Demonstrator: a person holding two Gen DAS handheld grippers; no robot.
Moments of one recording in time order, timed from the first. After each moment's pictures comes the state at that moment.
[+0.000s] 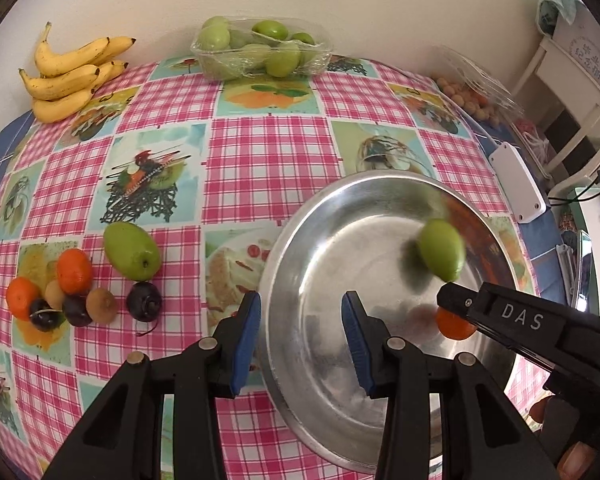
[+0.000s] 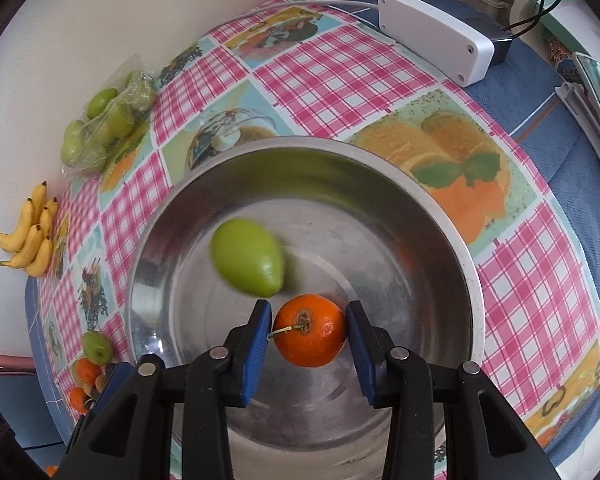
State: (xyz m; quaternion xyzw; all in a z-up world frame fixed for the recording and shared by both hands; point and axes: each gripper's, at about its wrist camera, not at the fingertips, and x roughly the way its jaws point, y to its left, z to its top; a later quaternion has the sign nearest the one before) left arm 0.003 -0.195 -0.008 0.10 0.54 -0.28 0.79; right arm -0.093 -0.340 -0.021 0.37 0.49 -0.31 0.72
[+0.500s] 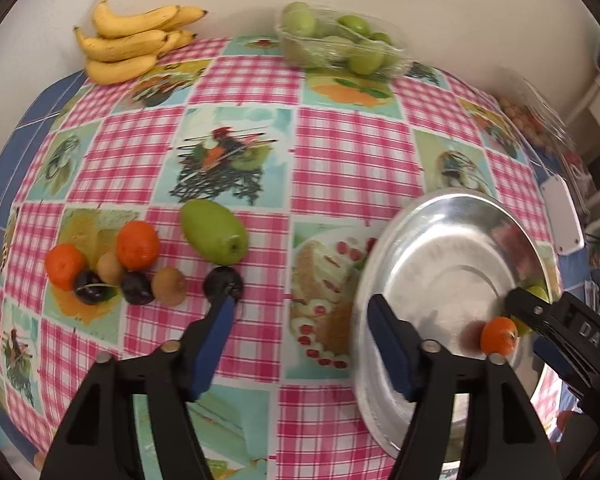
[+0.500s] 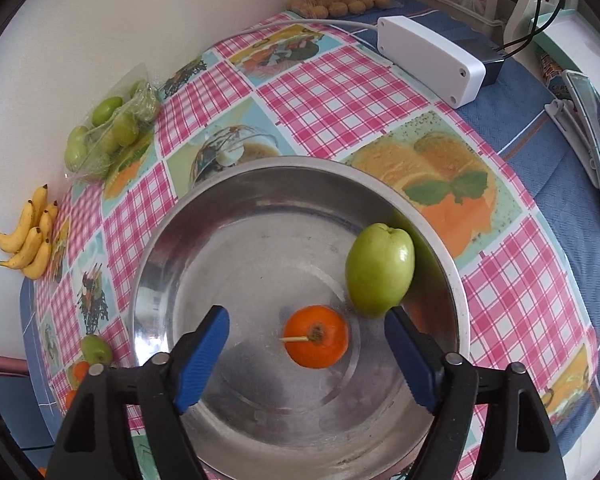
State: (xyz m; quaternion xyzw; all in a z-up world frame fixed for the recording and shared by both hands) left arm 0.031 -0.155 -0.008 0.09 0.56 -0.18 0.80; right arm -0.091 -0.339 -0.011 0.35 0.48 -0.33 0.73
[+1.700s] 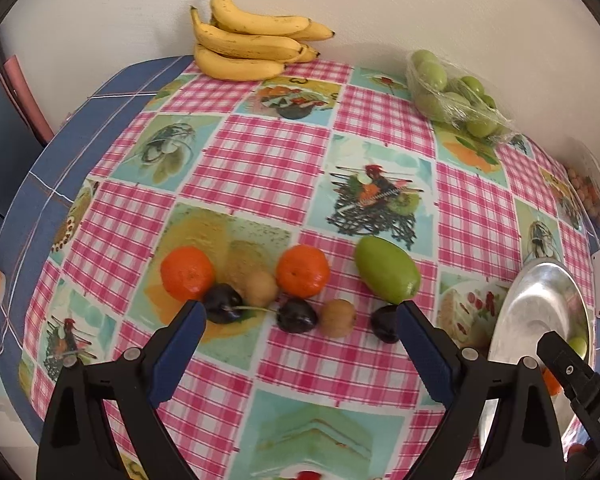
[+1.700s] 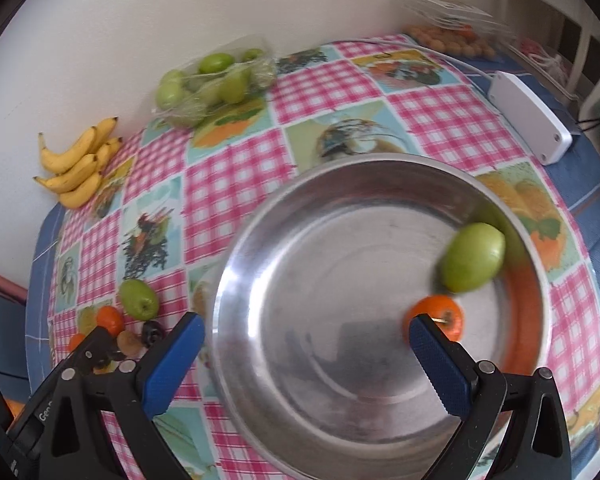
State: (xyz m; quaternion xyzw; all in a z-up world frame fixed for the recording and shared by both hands) left arm 0.067 -0.061 0.000 0.04 0.53 -0.08 0.84; right arm -0.054 -0.266 -0.008 0.26 0.47 -0.23 0.81
